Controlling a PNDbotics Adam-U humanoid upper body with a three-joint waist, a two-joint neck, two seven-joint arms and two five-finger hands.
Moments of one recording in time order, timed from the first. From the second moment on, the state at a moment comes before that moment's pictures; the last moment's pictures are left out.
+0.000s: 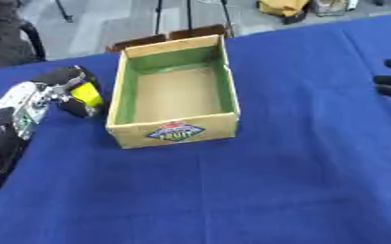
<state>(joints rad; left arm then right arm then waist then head) -1.01 0.47 -0.01 -0.74 -1.07 -0.19 -0.26 -0.47 -0.48 0.02 -1.65 -0.24 -0.08 -0.11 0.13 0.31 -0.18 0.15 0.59</state>
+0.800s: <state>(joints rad) -1.03 0.47 -0.04 -0.84 -0.92 -0.22 -0.33 -0.46 -0.48 0.02 -1.65 -0.24 -0.08 -0.11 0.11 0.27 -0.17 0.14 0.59</state>
